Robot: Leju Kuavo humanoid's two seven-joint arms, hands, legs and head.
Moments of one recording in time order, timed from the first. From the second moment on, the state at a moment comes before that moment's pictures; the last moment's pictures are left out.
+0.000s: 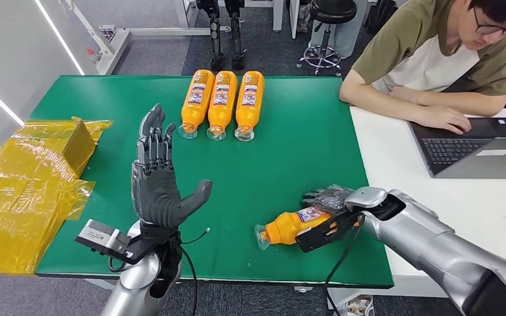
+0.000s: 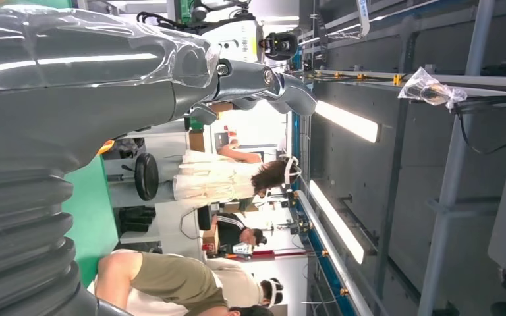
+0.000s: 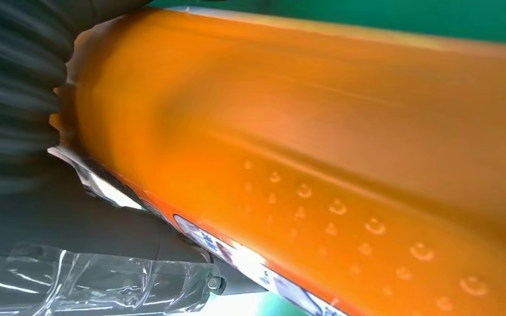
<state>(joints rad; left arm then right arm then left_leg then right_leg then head) -0.17 -0.16 -0.35 -1.53 -0.08 0.20 -0.59 -0.98 -0.31 1.16 -0.59 0.68 0.32 -0.17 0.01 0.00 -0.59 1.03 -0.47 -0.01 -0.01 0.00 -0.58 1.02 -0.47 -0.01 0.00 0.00</state>
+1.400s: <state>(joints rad) -0.12 -0.16 -0.37 -1.57 -0.06 0.22 -0.55 -0.28 0.04 0.43 -1.23 0.28 -0.61 -0.22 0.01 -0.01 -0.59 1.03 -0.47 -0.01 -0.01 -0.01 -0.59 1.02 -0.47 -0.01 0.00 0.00</state>
